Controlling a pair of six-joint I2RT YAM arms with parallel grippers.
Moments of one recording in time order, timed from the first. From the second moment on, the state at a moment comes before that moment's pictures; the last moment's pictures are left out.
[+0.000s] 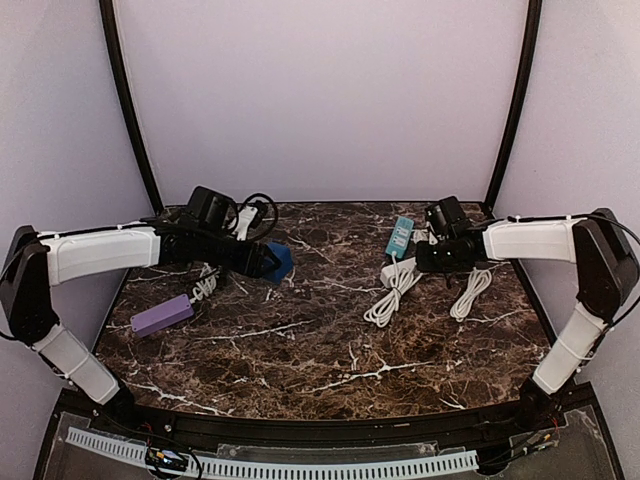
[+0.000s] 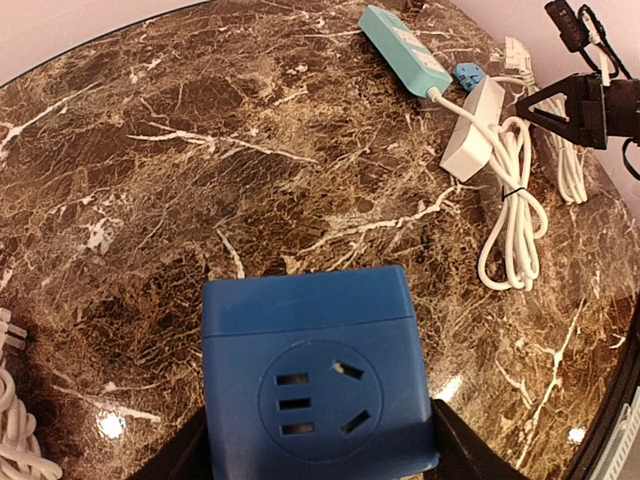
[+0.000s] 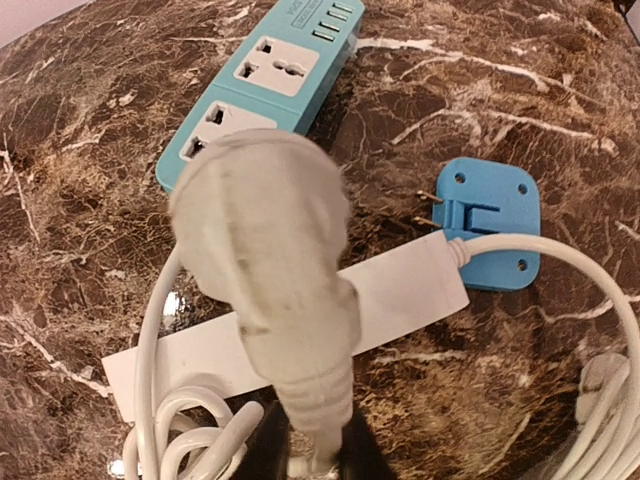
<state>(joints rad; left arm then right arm) -0.57 1.51 1.06 -0.29 0.24 -0.16 0.48 1.66 1.03 -0.28 0.19 0.41</state>
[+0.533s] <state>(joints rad) -0.60 1.70 1.06 -0.24 0.11 -0.16 0.48 1.59 0.96 -0.26 0.16 0.43</state>
